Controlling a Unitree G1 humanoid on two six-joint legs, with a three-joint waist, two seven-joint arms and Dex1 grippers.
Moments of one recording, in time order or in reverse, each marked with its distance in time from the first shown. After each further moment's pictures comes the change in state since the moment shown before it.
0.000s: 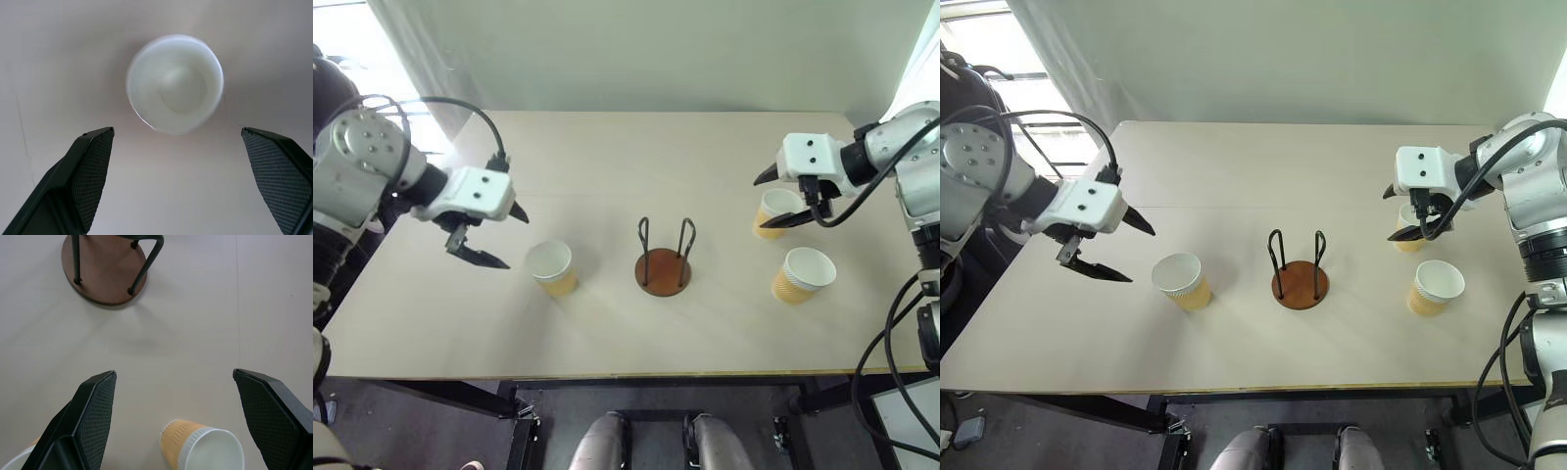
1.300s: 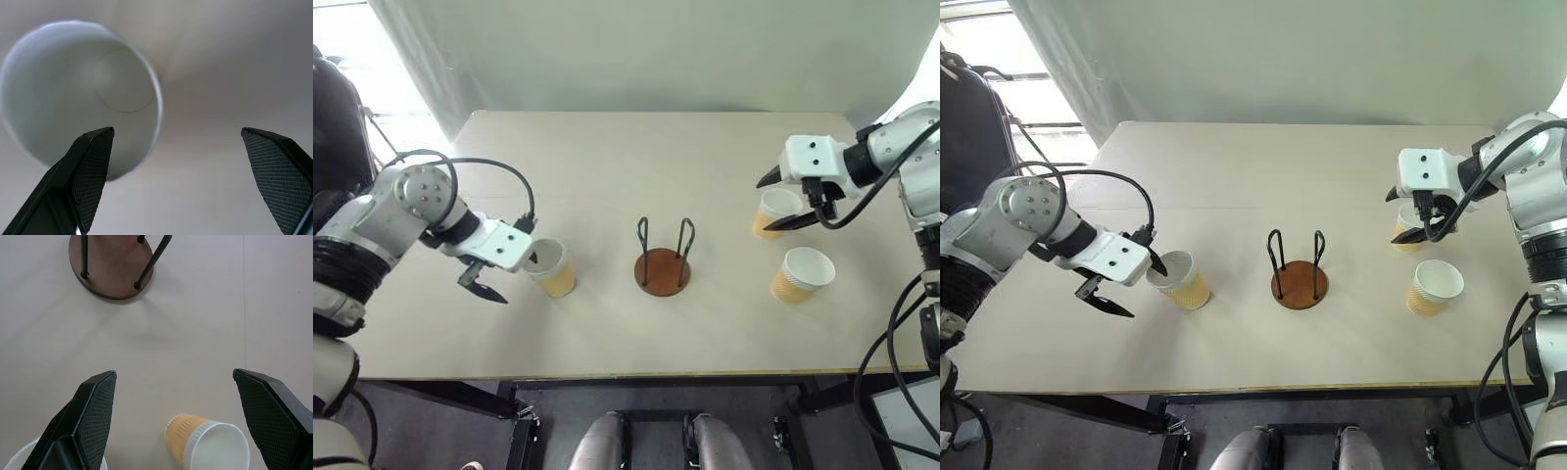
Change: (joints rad) left arm 0.101 -0.093 -0.042 0.064 0.147 -0.236 -0.001; right arm 0.009 -0.008 0.000 -0.007 -0.004 -0.003 0.018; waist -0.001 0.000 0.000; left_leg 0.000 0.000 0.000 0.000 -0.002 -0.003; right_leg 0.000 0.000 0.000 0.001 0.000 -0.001
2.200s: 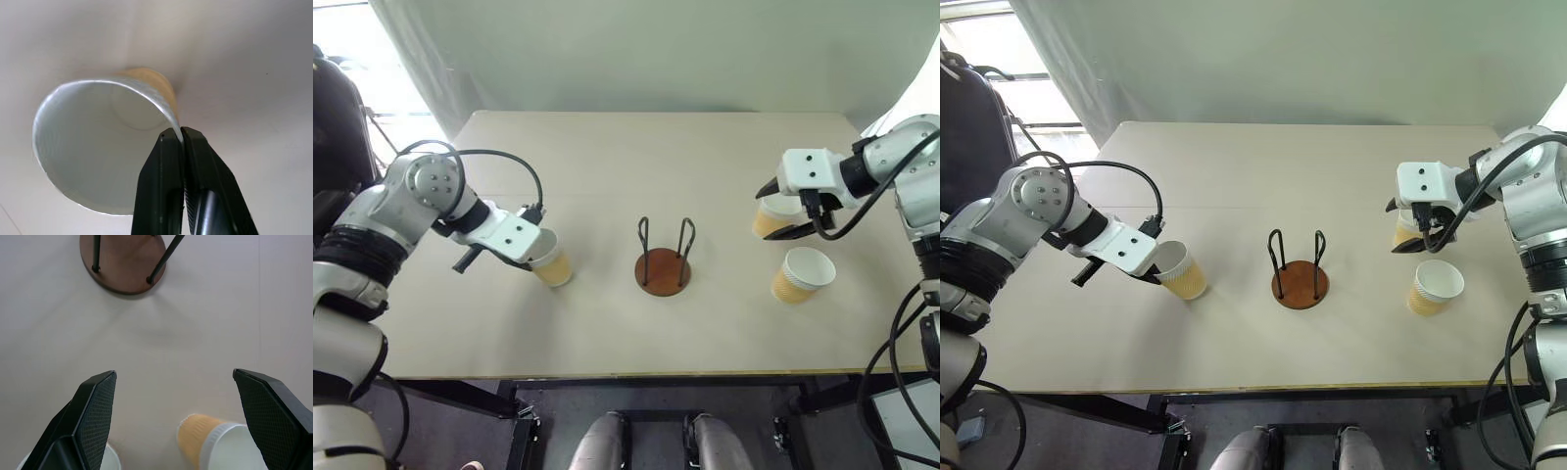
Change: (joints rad) left arm -0.085 -0.093 -0.002 0.139 0.047 -0.097 -0.001; right arm 0.059 -0.018 -0.001 -0.036 0.008 0.013 0.000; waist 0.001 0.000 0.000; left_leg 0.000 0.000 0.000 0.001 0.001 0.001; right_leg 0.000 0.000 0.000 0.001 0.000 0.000
